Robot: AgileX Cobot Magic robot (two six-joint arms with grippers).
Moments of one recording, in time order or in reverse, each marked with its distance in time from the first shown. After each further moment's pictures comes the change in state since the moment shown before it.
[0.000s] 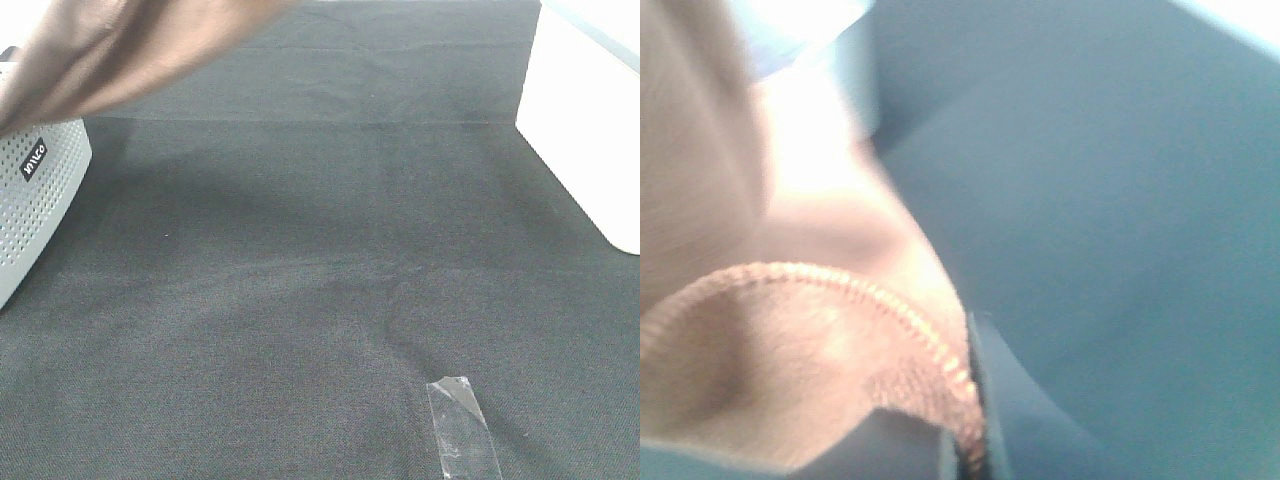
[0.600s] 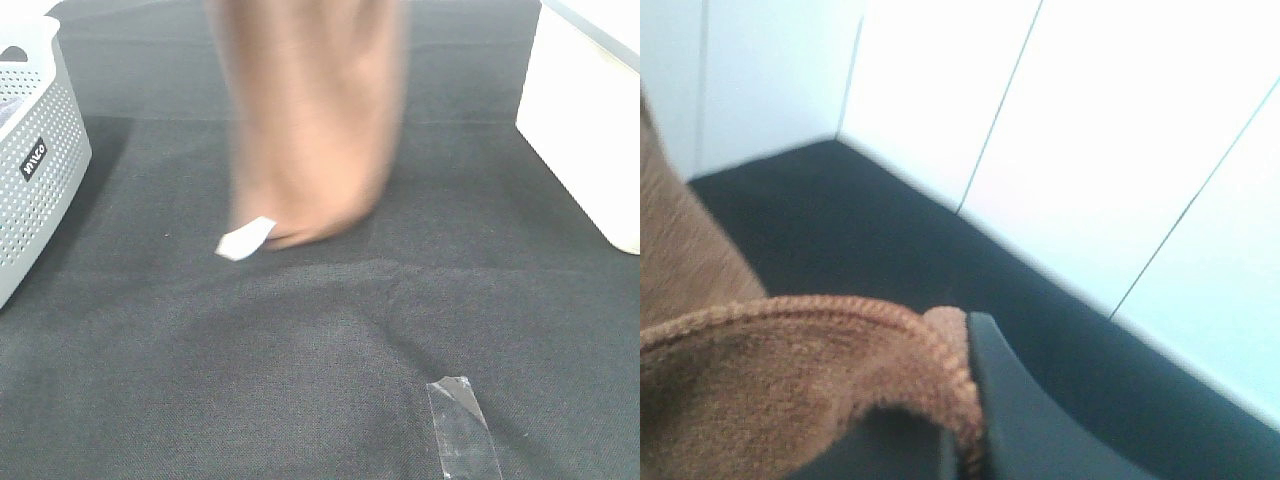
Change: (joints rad) left arm 0.182 0.107 0.000 -0.026 -0.402 -0.006; right arm 0.000 0.173 -0.261 -0.148 -0.354 -0.035
